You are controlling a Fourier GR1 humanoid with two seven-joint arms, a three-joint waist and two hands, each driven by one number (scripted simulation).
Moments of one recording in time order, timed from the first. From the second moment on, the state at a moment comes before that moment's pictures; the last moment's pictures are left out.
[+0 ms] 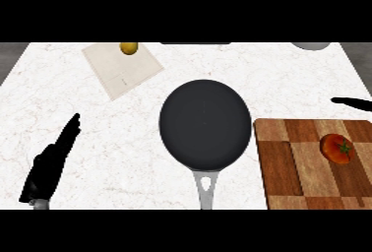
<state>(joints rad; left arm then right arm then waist) 0.07 0.39 -0.13 -1.60 -0.01 0.15 0.15 -0.34 -0.91 0.10 -1.37 0.23 0.81 0.08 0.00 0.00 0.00</state>
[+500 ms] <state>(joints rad) 0.08 0.33 -0.12 -1.61 -0.07 0.13 0.14 -0.31 -0.82 0.08 -1.37 0.38 0.83 0.12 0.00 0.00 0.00</state>
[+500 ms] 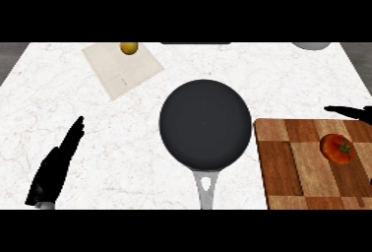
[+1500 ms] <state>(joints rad) 0.07 0.26 -0.04 -1.60 -0.13 0.04 0.14 -0.27 -0.66 0.06 -1.26 0.66 0.77 0.00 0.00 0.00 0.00</state>
